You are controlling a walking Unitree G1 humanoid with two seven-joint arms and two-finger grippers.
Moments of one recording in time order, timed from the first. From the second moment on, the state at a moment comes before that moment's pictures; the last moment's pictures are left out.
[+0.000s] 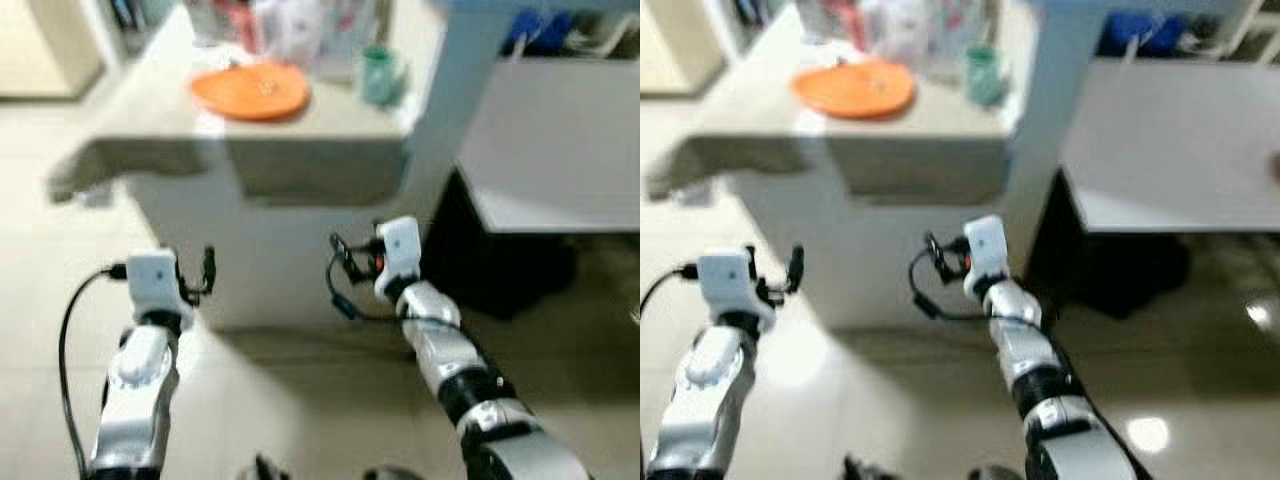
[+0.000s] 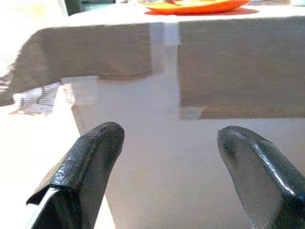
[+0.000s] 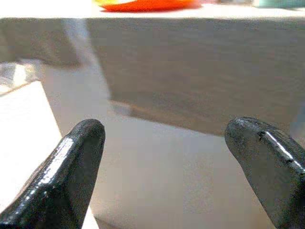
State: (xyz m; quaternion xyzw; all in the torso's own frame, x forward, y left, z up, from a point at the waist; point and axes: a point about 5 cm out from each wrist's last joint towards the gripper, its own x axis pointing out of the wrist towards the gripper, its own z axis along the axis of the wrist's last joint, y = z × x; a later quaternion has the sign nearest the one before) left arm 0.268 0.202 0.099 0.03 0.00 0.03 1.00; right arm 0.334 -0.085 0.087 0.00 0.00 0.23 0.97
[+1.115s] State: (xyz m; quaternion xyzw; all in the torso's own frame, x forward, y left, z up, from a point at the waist) left arm 0.276 0.173 0.116 0.10 -0.01 -0.03 0.99; right arm 0.327 -0.073 0.086 -0.03 -0.01 0.30 0.95
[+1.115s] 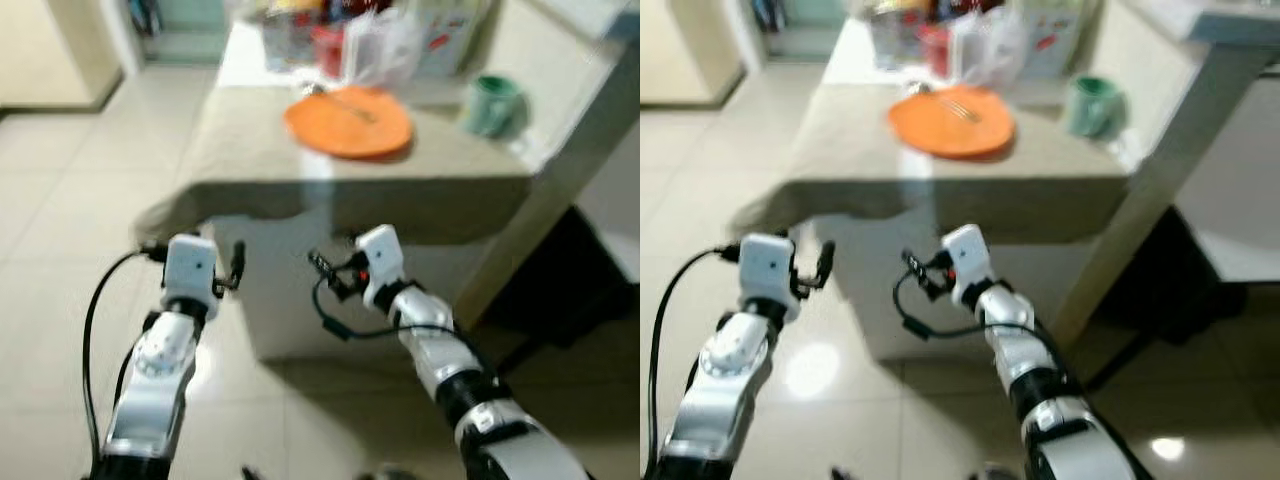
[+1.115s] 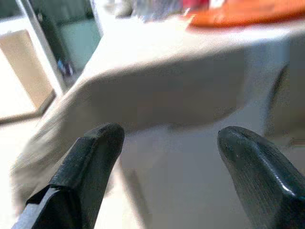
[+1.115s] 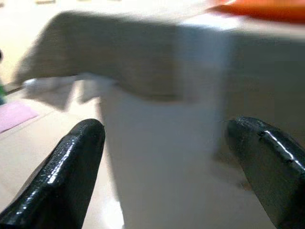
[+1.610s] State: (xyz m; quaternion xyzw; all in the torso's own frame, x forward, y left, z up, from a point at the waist) left arm 0.259 0.182 0.130 0.03 -0.04 0.02 1.00; right arm 0.325 -0.119 0.101 -0.02 -0.08 0.11 0.99
